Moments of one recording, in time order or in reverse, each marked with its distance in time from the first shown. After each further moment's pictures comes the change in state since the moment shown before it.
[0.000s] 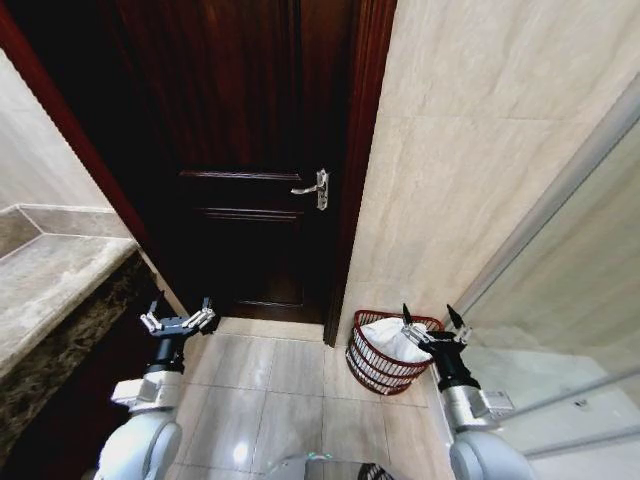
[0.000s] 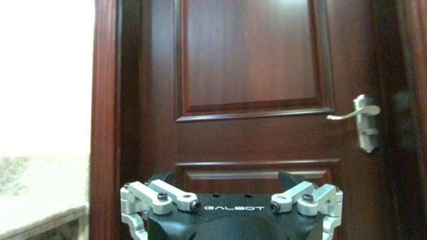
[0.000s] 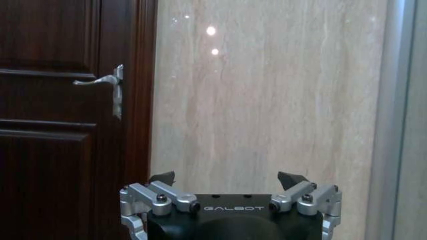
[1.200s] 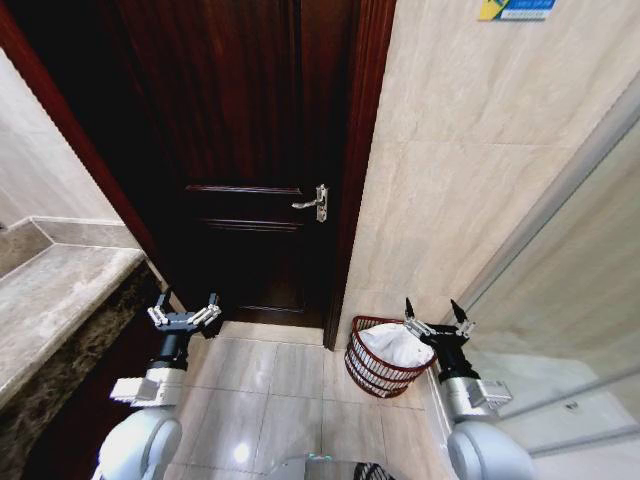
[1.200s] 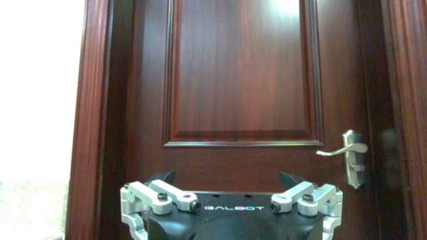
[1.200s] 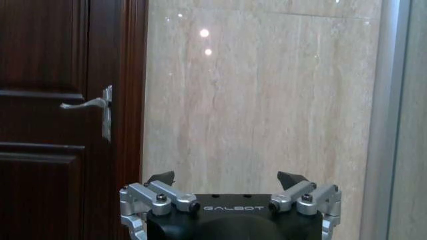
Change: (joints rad) left arm -0.037 0.002 -0.001 -0.010 -0.043 0.025 0.032; right arm 0.050 -0.013 -0.008 0.011 0.009 -0.072 0.033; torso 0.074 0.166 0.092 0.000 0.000
